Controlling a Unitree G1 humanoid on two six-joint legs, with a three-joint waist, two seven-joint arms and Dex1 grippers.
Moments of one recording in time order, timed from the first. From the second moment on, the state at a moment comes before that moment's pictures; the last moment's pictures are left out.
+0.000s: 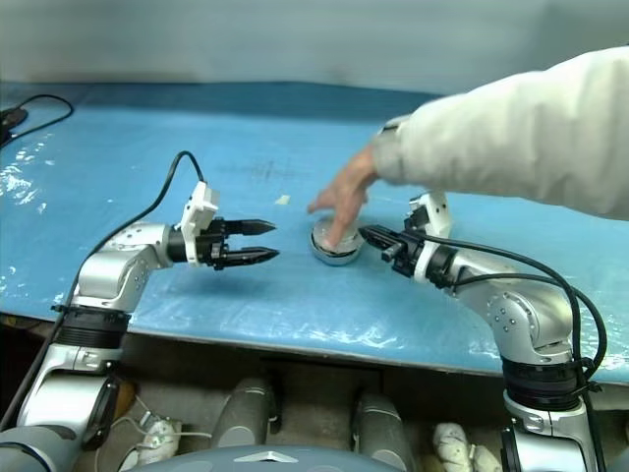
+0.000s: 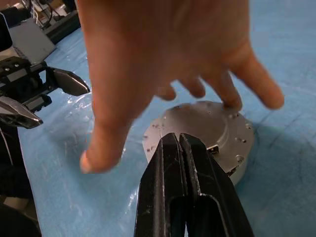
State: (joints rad) left arm -0.51 0.48 0.01 0.10 -0.40 0.47 -1.27; right arm -0.29 -0.53 -0.13 -0.35 0.75 0.94 0.53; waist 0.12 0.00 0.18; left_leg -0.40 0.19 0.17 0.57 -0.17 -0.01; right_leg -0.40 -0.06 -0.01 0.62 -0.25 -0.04
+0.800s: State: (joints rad) left arm -0.51 0.48 0.00 0.11 -0.41 0.43 -1.19; right arm -0.30 -0.55 -0.13 -0.31 0.72 0.92 0.55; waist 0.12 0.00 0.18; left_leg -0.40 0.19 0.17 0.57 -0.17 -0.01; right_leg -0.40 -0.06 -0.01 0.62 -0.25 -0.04
